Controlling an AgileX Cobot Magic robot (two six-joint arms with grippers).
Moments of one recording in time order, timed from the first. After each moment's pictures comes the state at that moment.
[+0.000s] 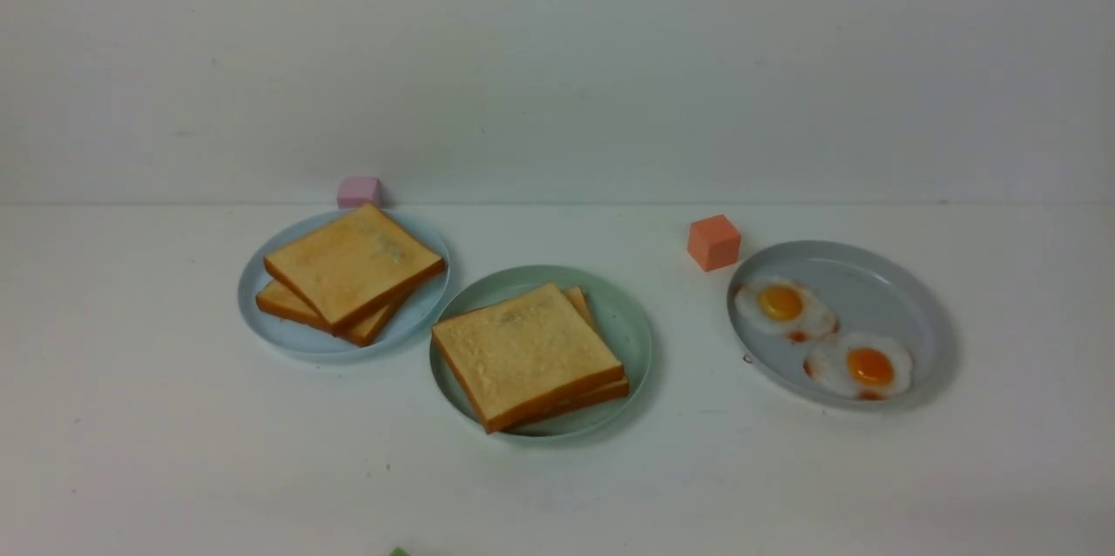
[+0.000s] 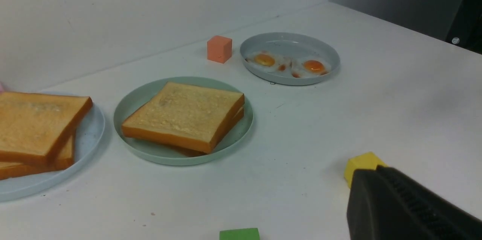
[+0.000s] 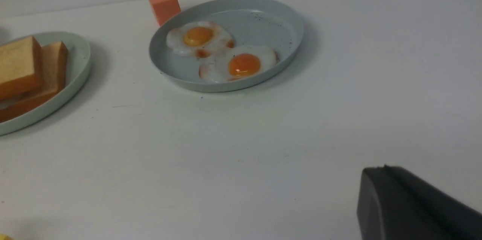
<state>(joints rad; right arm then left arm) 0.01 -0.01 0.02 0.06 0.39 0.05 -0.80 0.15 -0.15 0.16 0.22 -0.22</state>
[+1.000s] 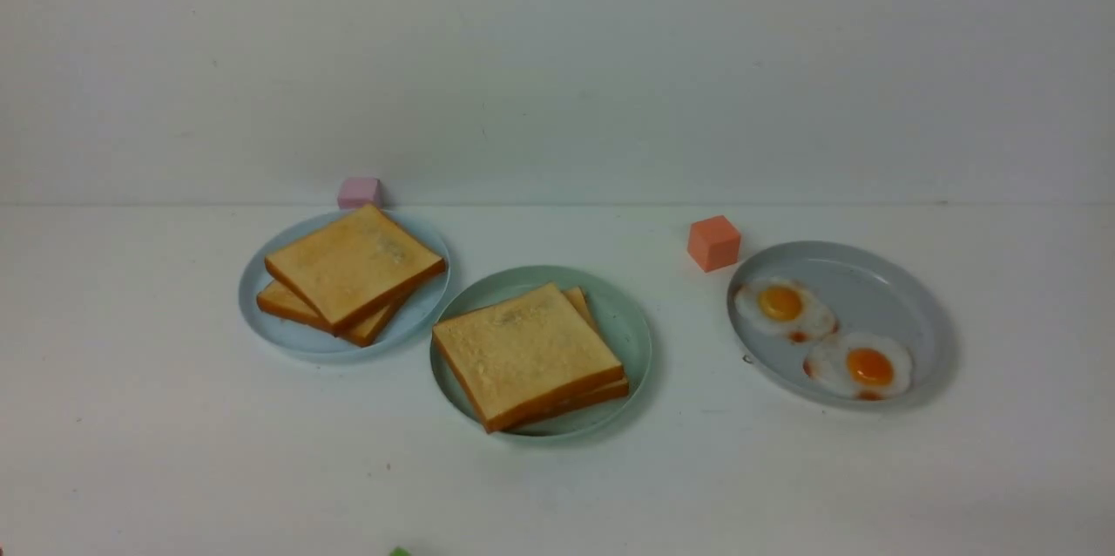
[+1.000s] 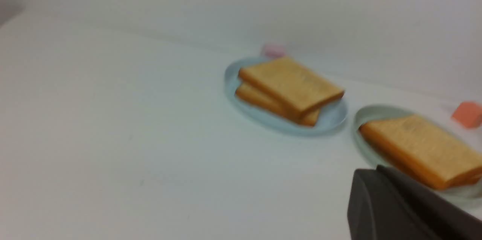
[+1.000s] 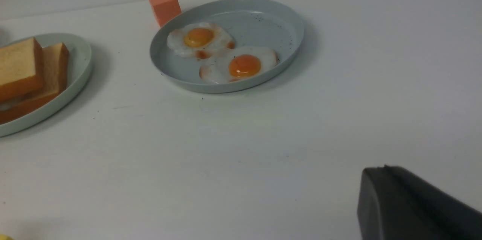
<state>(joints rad) 0.01 -0.01 0.02 0.06 0.39 0.06 -0.04 -0.01 -0.04 -0.06 0.32 -0.24</state>
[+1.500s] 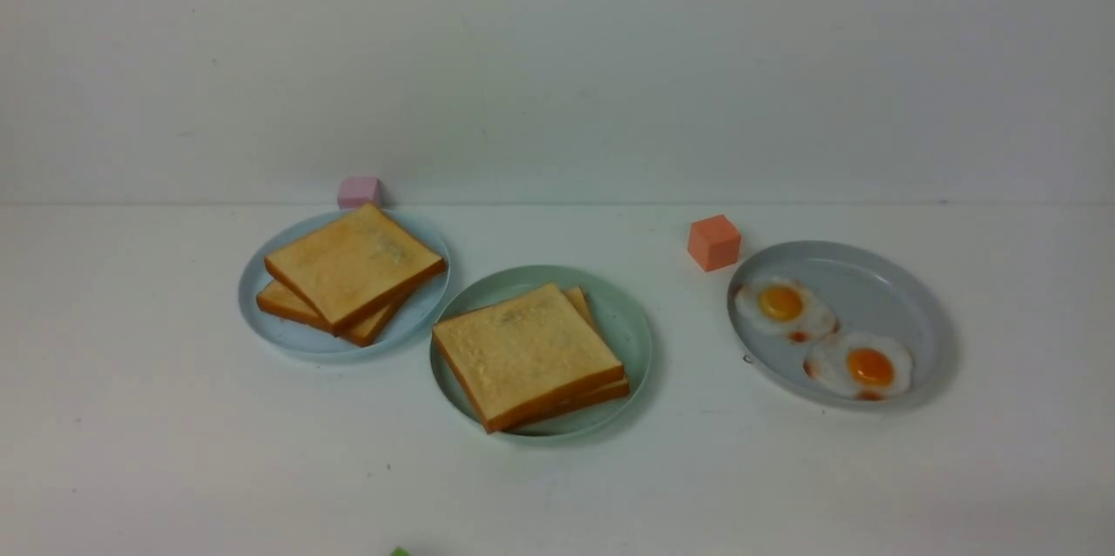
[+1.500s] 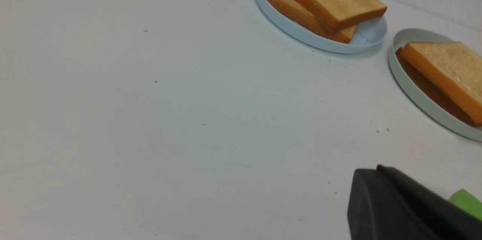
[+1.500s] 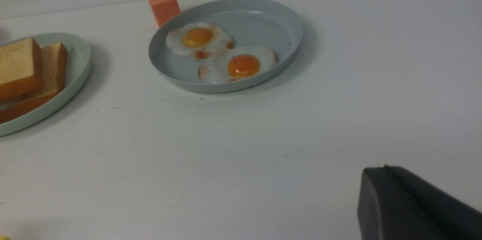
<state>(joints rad) 0.01 -0.01 0.02 0.06 0.39 0.06 -0.03 -0.01 0.03 -0.10 0.39 -0.25</state>
